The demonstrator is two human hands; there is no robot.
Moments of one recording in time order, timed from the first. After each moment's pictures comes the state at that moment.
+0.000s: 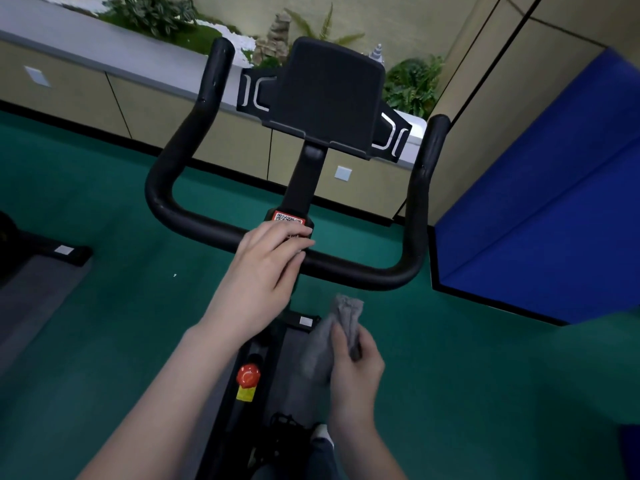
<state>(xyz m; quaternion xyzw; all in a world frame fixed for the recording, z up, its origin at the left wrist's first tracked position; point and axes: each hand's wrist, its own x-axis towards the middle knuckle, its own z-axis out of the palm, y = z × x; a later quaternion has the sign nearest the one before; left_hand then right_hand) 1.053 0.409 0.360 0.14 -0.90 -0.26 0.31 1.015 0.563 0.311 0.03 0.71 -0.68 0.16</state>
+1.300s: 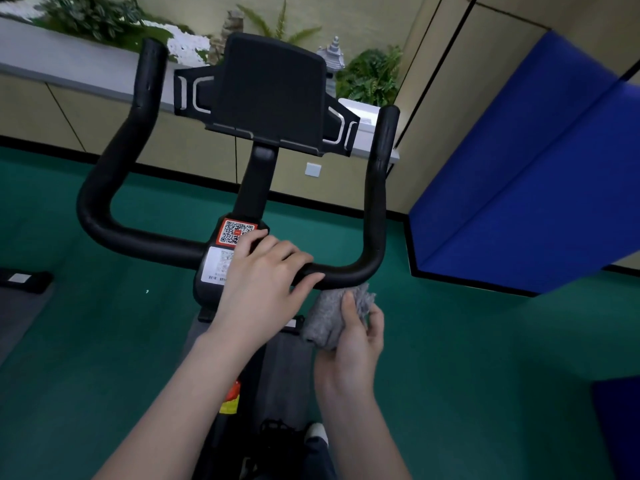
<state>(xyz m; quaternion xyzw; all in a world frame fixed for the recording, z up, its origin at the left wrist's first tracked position) 1.009 0.441 0.365 0.15 -0.95 -0.11 0.27 0.980 0.551 0.349 0.21 0.44 -0.86 0.15</state>
